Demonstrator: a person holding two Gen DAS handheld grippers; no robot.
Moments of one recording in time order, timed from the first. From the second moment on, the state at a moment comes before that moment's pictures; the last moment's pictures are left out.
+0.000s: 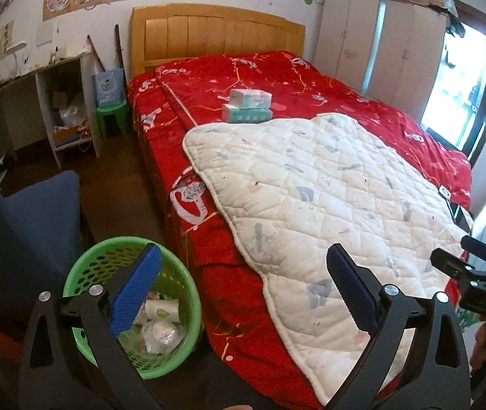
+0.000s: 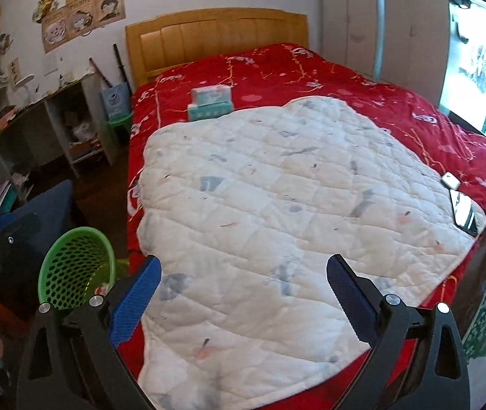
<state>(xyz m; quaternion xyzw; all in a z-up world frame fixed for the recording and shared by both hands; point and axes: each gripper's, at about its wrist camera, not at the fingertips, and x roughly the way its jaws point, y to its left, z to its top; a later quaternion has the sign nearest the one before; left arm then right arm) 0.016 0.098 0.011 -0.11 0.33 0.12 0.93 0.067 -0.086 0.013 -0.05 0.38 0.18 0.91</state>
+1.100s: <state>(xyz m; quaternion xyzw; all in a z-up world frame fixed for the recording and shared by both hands) 0.014 0.079 0.018 -0.06 0.31 0.14 0.94 0.053 -0.104 0.030 -0.05 0.35 0.16 0.92</state>
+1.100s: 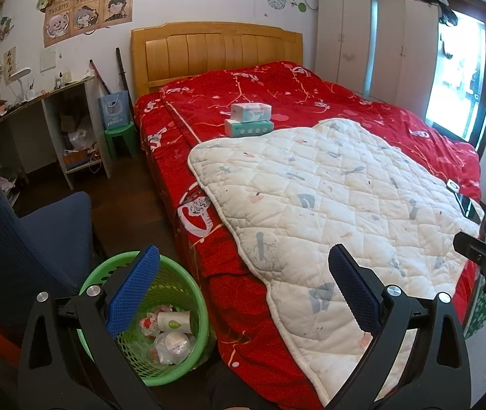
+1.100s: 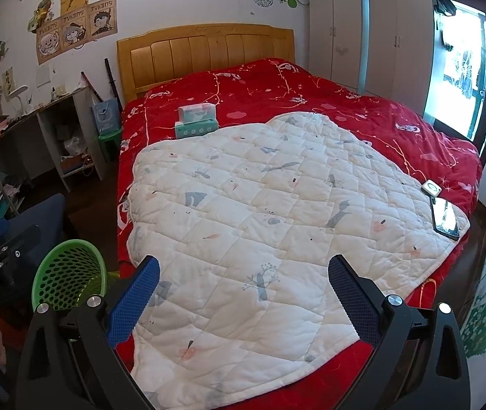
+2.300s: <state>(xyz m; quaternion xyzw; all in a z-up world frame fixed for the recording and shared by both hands) 0.015 0.084 0.016 -0.07 0.31 0.14 0.94 0.054 -0.103 0.033 -0.05 0.35 0.16 0.92</state>
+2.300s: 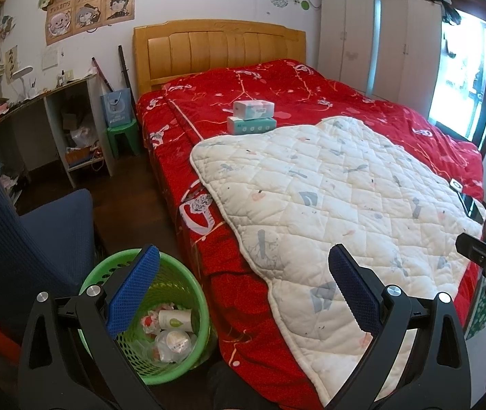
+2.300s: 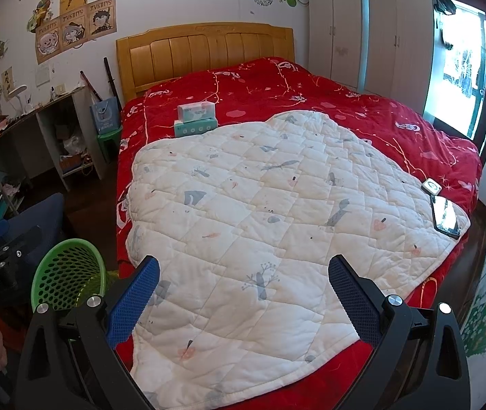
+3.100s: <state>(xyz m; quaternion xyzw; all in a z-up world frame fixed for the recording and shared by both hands) 0.014 0.093 0.006 -0.07 0.31 0.15 0.94 0.055 -0.102 0.025 -0.05 0.35 0.16 0.92</state>
